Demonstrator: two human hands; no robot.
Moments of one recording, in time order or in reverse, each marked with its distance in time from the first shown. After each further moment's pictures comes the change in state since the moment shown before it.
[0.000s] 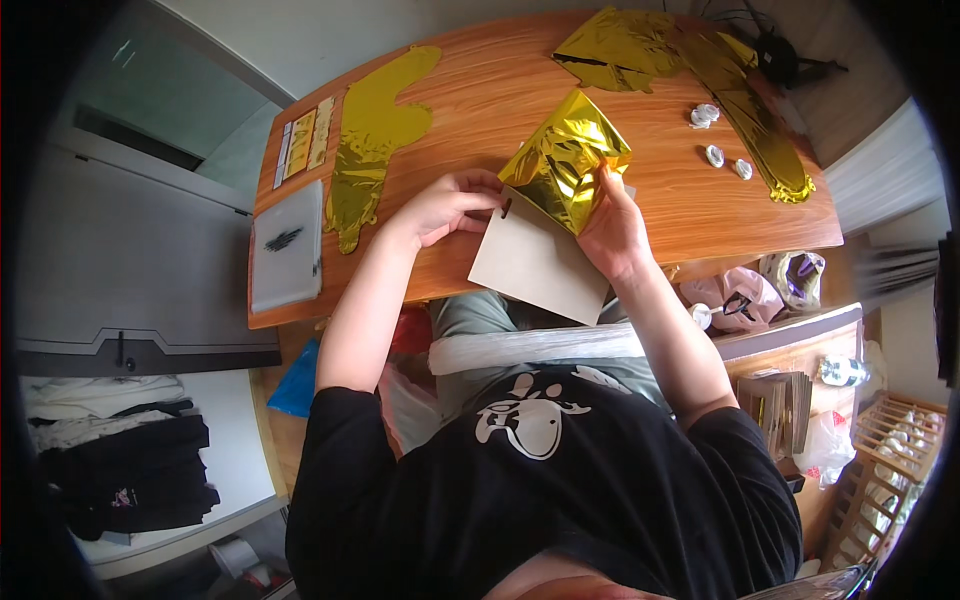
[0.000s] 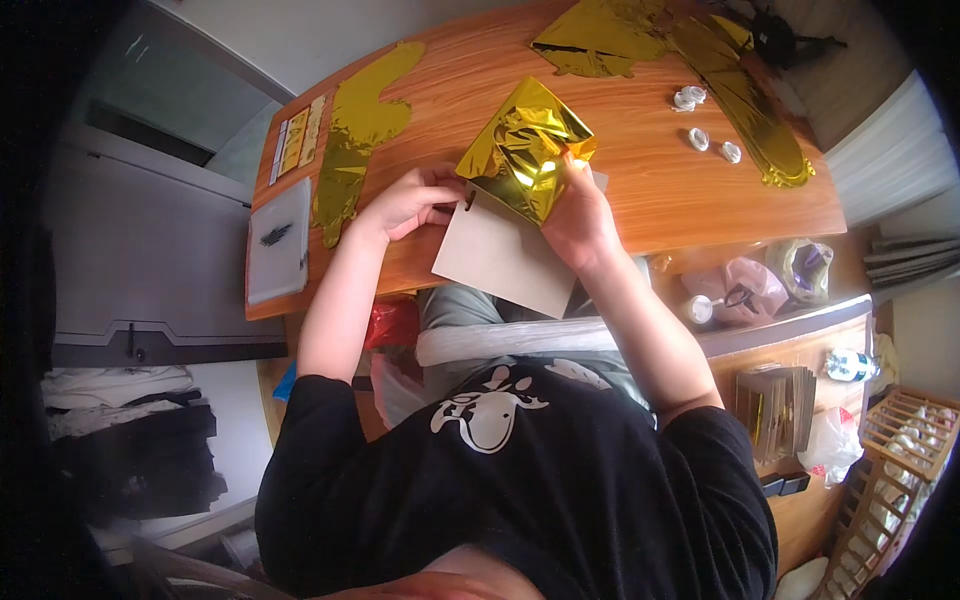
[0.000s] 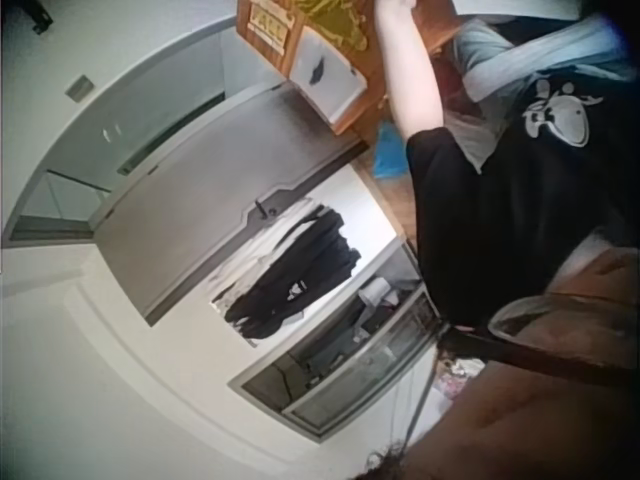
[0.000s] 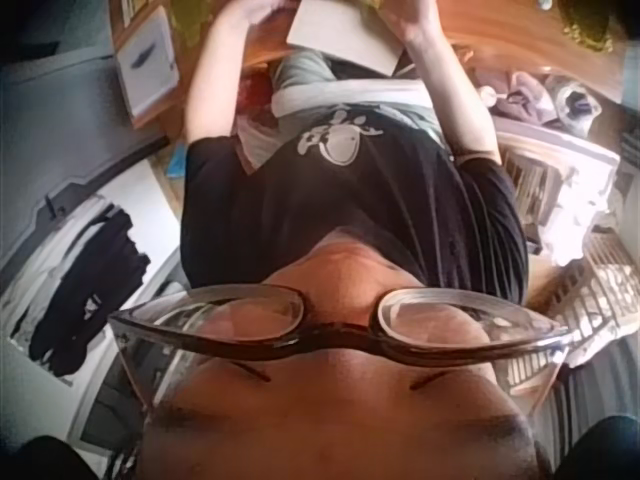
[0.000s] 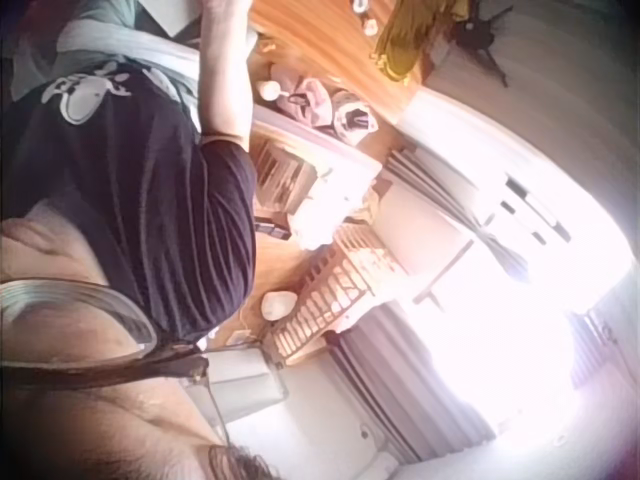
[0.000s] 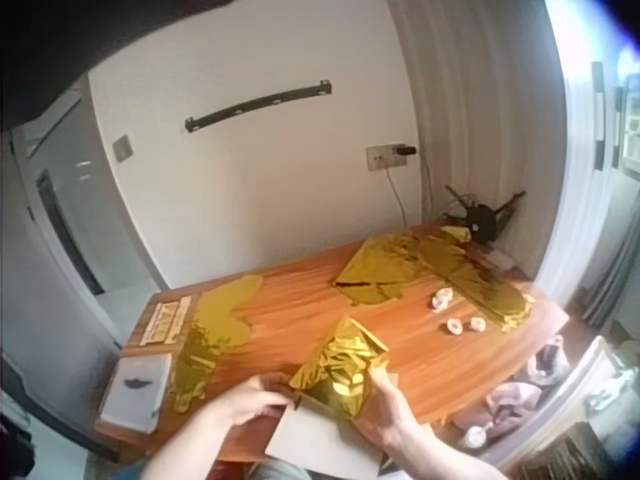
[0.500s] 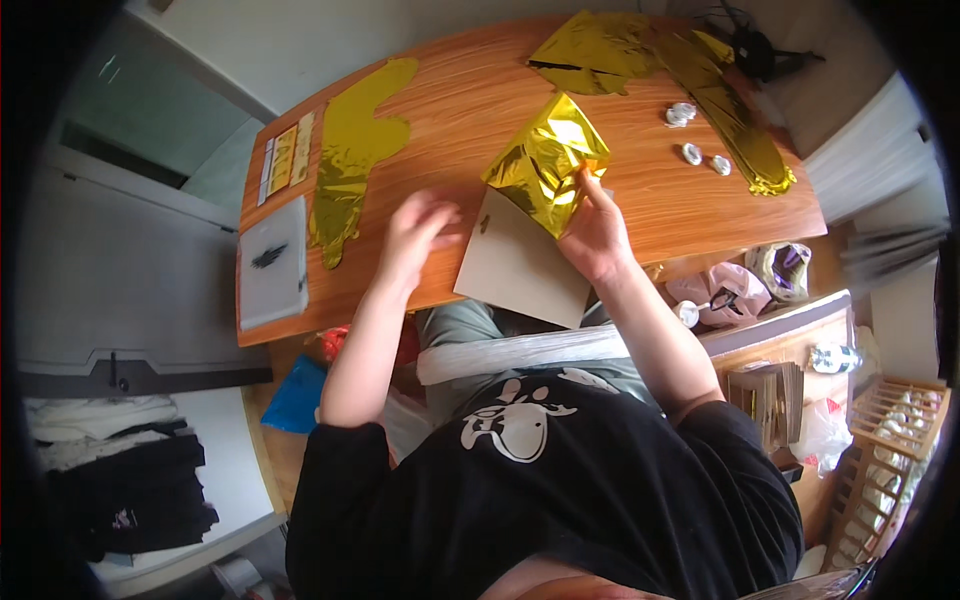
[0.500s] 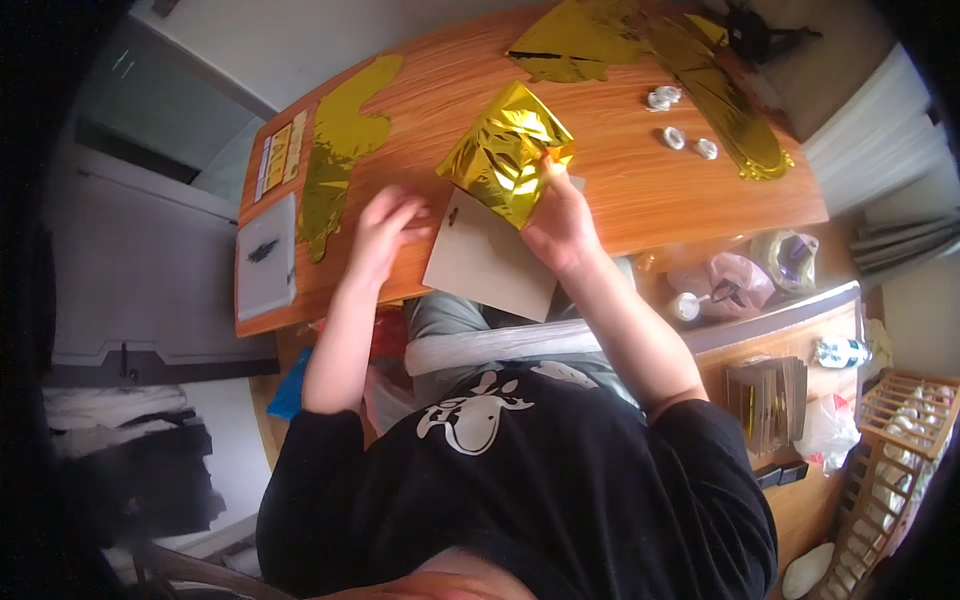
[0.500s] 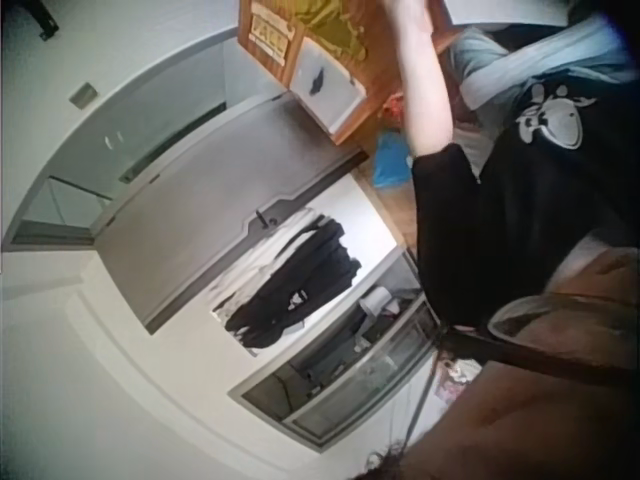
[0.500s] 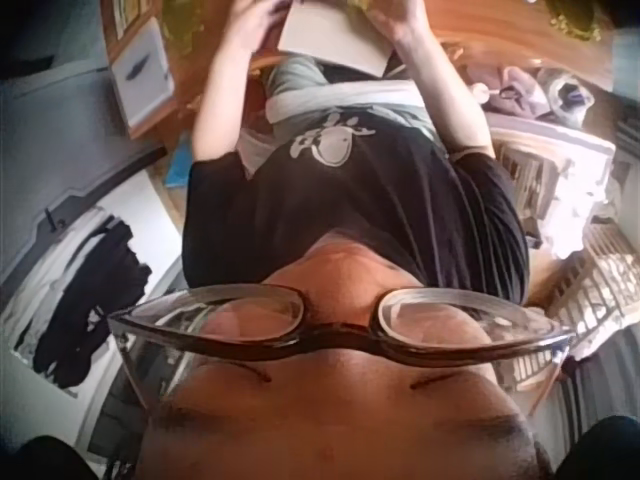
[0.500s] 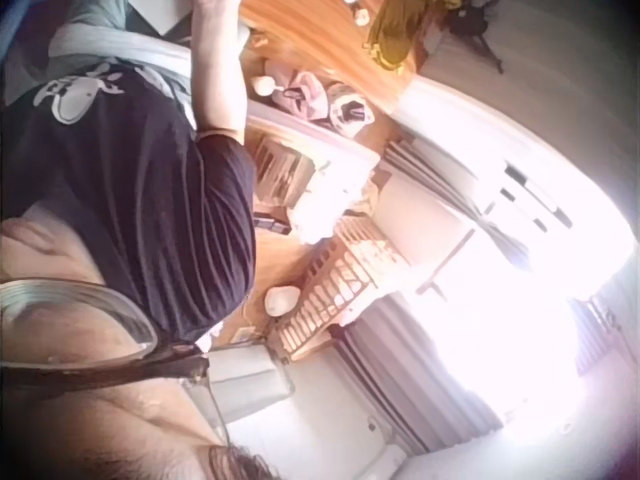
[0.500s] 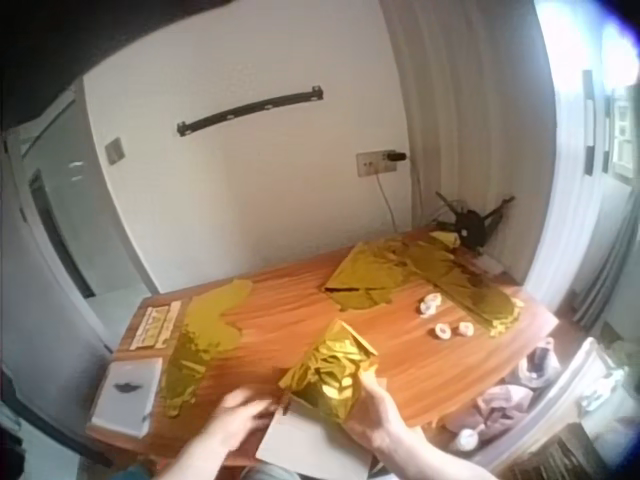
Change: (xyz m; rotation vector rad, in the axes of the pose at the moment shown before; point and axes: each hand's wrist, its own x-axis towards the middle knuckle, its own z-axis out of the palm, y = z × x) left_hand -0.028 -0.033 0.024 -0.105 0.378 0.240; right_hand 0.001 -0.007 -0.003 0.164 -0.032 0.077
